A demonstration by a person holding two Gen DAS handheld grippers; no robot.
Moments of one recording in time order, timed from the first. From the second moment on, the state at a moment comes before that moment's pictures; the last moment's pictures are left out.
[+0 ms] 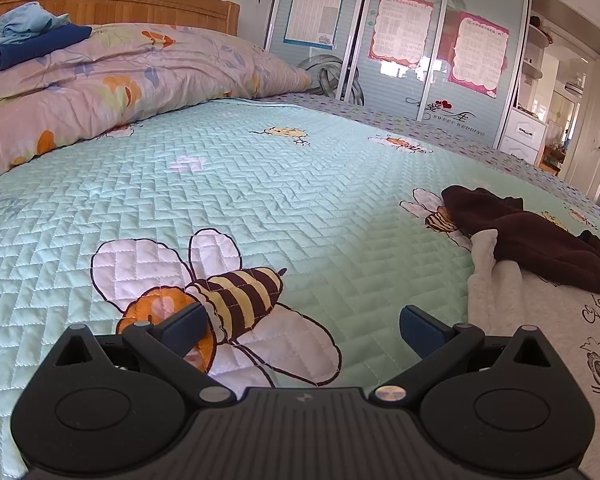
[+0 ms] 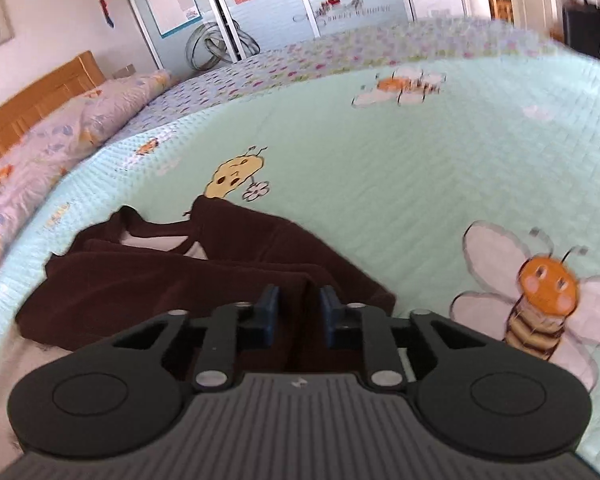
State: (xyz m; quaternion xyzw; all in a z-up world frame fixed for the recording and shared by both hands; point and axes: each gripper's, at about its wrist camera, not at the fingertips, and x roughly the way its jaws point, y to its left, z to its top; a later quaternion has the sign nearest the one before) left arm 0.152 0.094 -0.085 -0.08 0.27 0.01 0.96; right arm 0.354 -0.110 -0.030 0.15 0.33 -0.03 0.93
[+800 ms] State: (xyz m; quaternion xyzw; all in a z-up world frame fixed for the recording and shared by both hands) left arm 0.153 0.095 -0.086 -0.09 0.27 0.01 0.96; right arm 0.353 -0.098 -0.007 0.06 0.32 -0.06 0.94
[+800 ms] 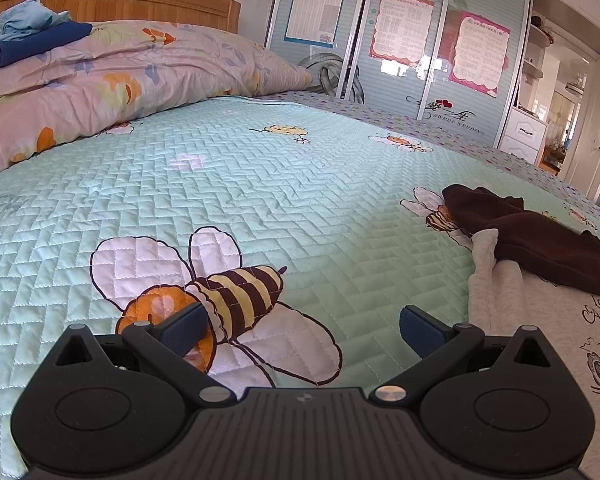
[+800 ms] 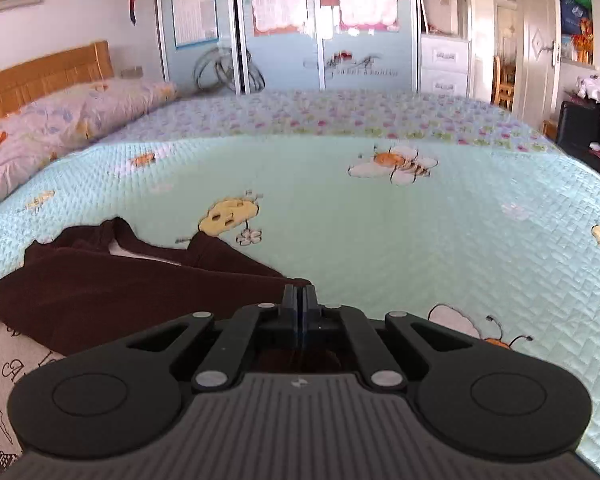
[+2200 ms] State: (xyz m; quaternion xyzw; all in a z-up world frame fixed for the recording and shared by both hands) left arm 0.152 0.103 -0.088 -0.11 0.27 0.00 0.96; right arm 0.425 0.205 -0.062 0.37 0.24 0.12 0.89
